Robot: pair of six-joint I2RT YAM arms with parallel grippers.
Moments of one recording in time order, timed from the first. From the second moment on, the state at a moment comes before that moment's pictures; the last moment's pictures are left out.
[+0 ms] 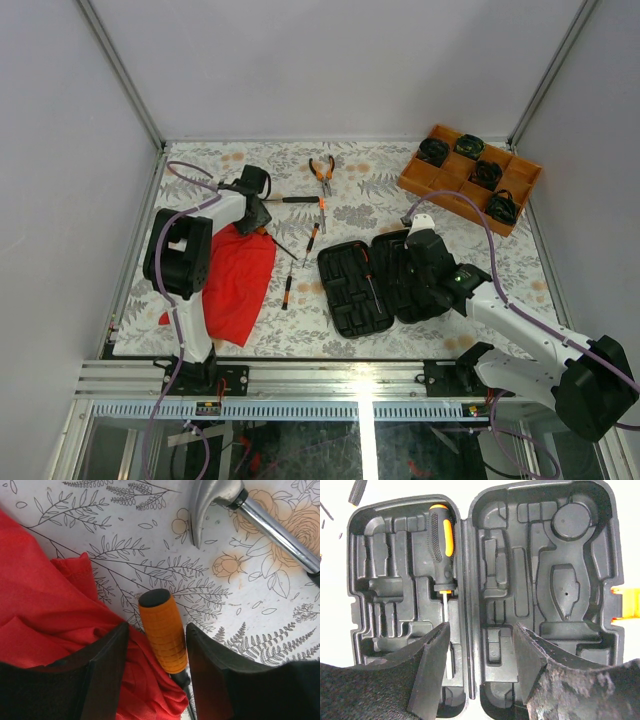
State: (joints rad) left arm -0.21 1.95 1.30 -0.49 -0.28 -0.81; right arm 0.63 1.05 0.63 -0.33 0.17 0.40
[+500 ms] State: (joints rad) left arm -0.21 1.97 1.31 -0.47 -0.25 -0.80; right arm 0.63 1.01 0.63 -0.36 0.17 0.40
